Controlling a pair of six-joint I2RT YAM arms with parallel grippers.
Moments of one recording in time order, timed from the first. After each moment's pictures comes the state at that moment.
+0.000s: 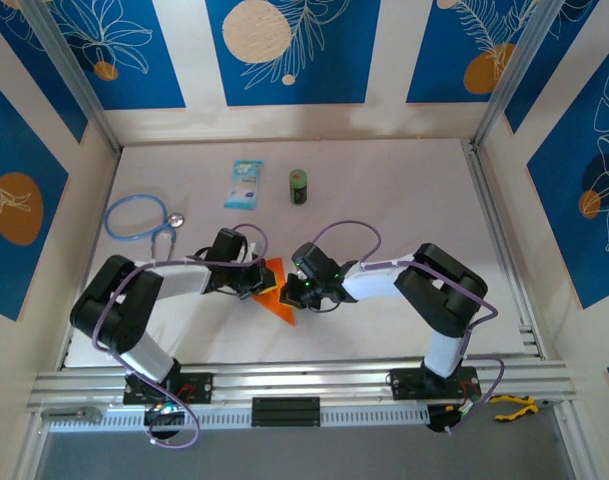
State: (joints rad) left arm -0.49 1.62 0.65 -0.03 0.60 -0.82; right arm 0.88 1.79 0.82 0.03 -0.34 1.09
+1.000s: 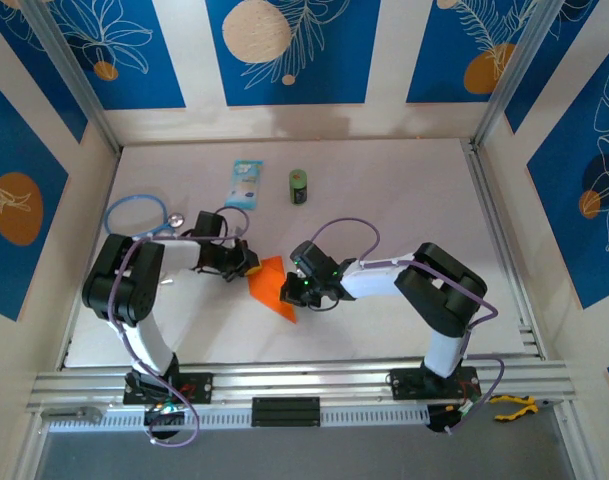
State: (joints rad) left arm -0.24 1.78 0.80 -0.11 0.68 -0.71; right arm 0.89 1.79 0.85 -0.03 -0.31 1.05
